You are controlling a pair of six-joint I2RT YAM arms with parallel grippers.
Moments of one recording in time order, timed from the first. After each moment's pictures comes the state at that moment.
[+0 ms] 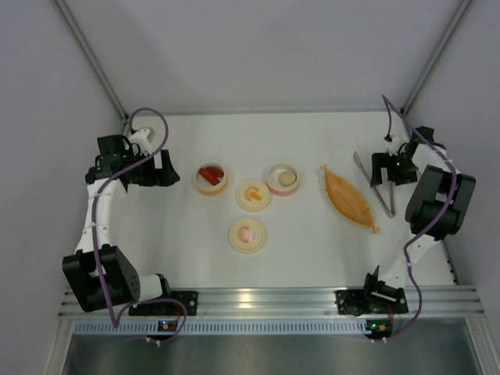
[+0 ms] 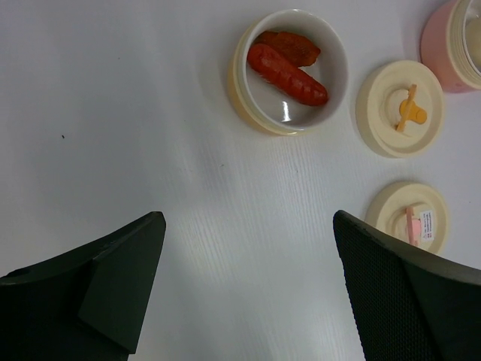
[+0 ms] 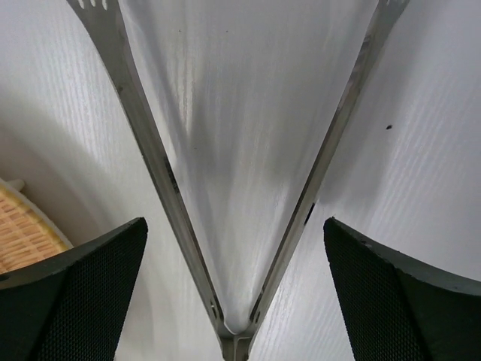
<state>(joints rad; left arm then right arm) 0.23 1.33 1.15 -0.68 0.53 0.15 -0.35 1.92 1.38 -0.70 -0.28 -0.41</state>
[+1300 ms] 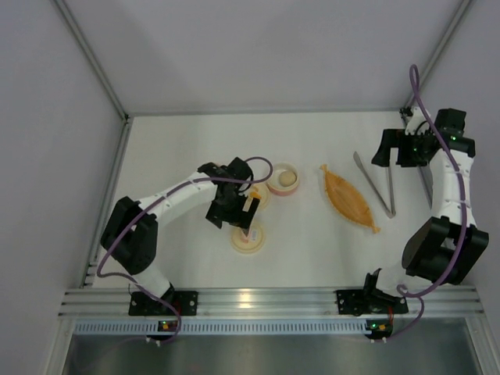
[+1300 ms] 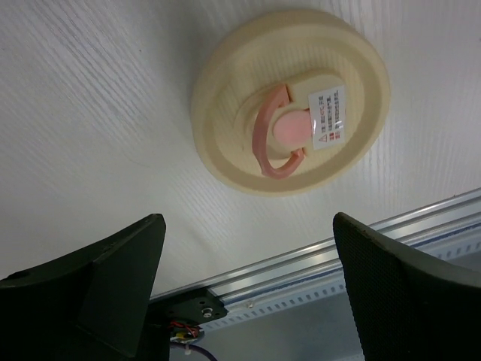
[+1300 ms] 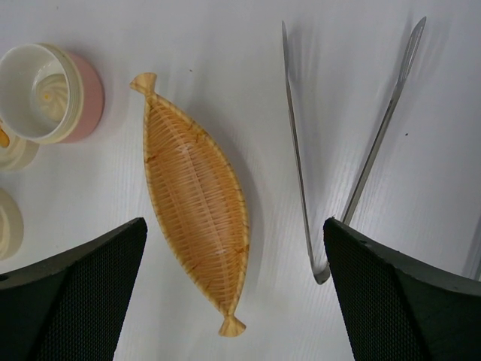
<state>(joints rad) -0.68 1.65 1.23 -0.98 0.12 -0.34 -0.36 1.49 1.44 -0.89 -0.51 -0.29</state>
